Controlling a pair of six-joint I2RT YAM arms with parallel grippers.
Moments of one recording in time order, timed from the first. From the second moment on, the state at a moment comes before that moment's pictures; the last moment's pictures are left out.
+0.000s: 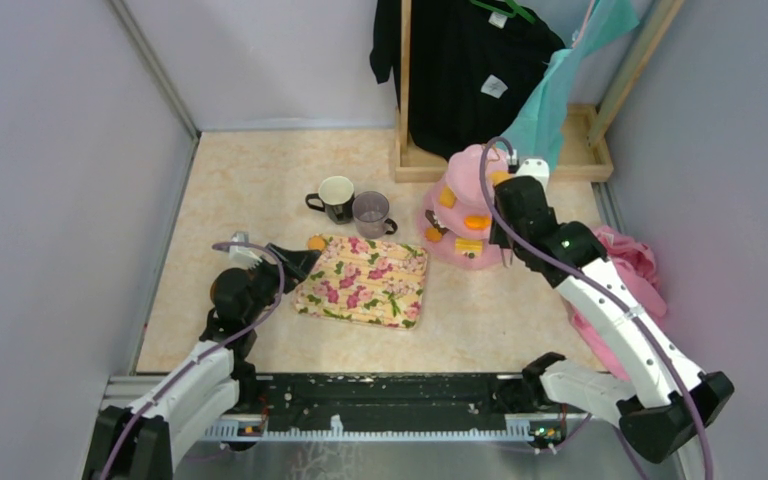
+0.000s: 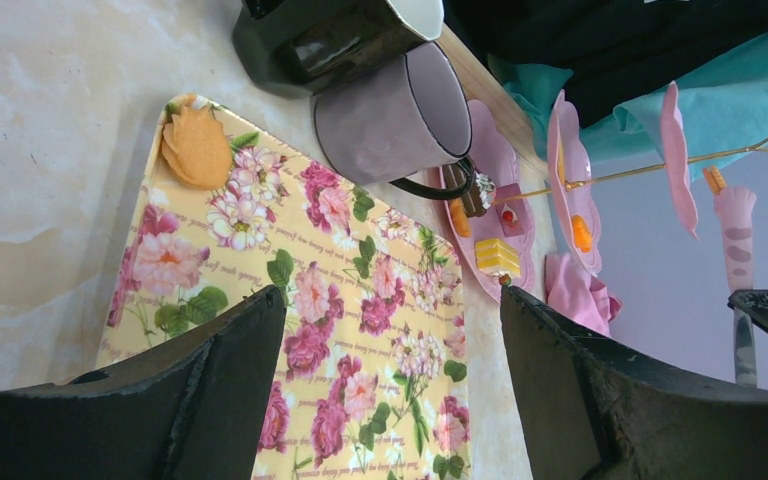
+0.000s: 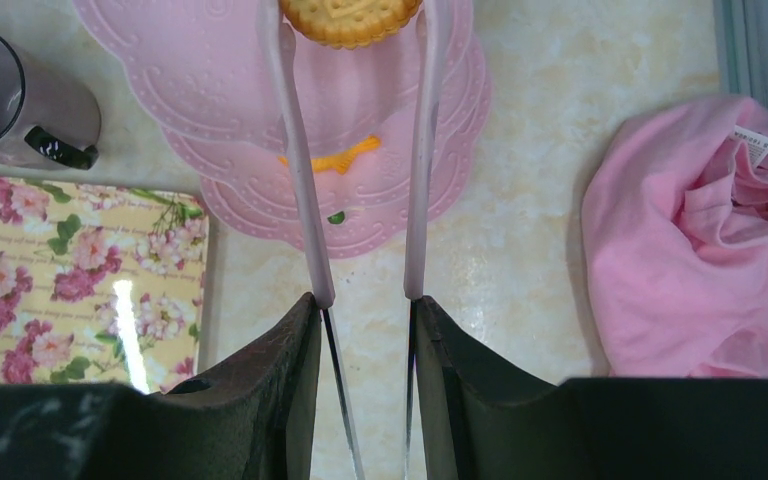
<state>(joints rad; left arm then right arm) -0.27 0.77 0.10 0.53 0.15 -0.93 0.53 1.02 1.16 -0.88 0.47 0.39</state>
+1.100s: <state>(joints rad) -0.27 0.80 0.10 0.55 0.15 -0.93 0.37 1.18 1.21 -0.77 0.32 0.34</state>
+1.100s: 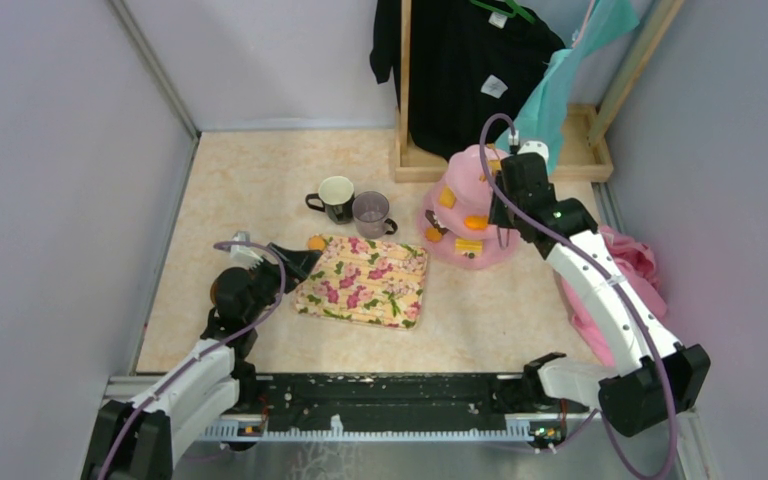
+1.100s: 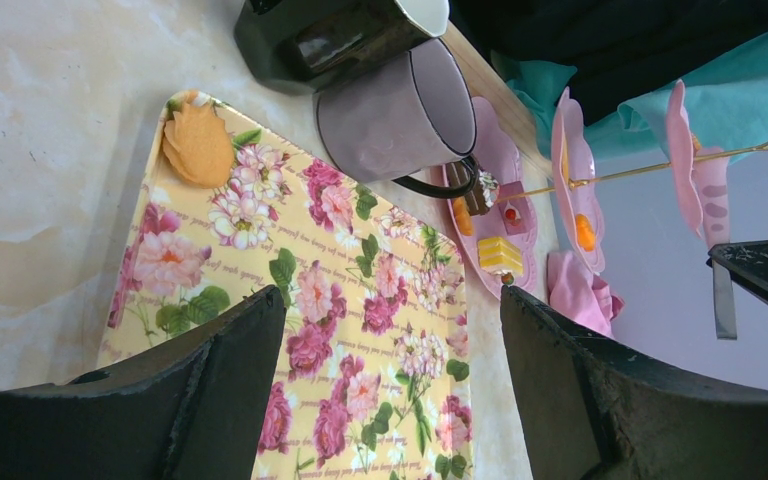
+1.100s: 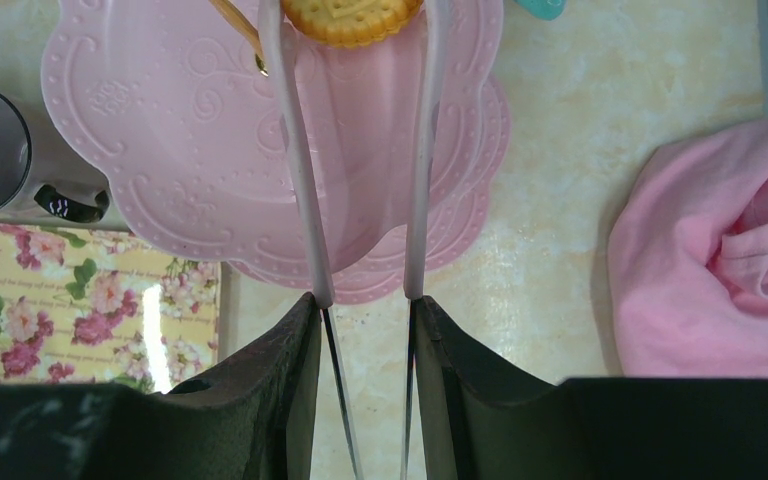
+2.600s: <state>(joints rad) -0.27 0.80 0.10 0.55 0.16 -0.93 0.37 1.16 1.21 -0.78 0.32 0.34</state>
